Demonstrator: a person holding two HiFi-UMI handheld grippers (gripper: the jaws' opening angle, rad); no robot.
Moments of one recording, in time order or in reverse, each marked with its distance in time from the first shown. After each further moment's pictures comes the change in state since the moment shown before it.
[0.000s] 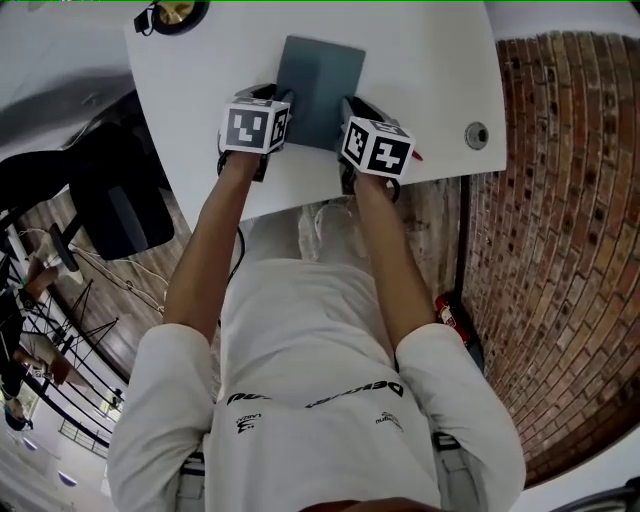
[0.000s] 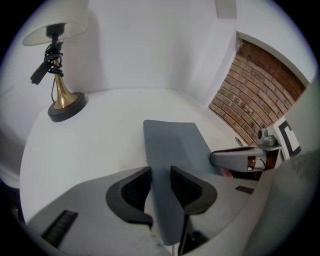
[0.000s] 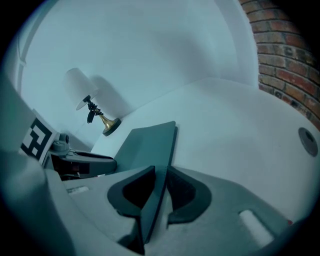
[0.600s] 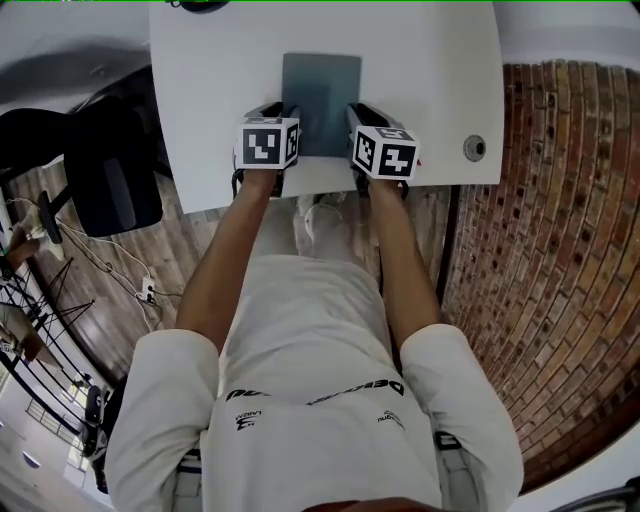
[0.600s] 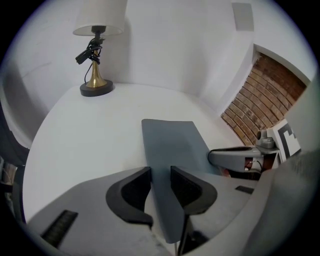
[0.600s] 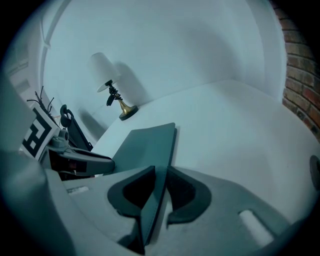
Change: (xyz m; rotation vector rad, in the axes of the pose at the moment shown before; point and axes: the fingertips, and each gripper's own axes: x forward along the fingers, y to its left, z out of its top) left arm -0.025 -0.012 -0.053 -0.232 -0.056 0.085; right arm -0.009 0.015 -0.021 -0.228 0.079 0.117
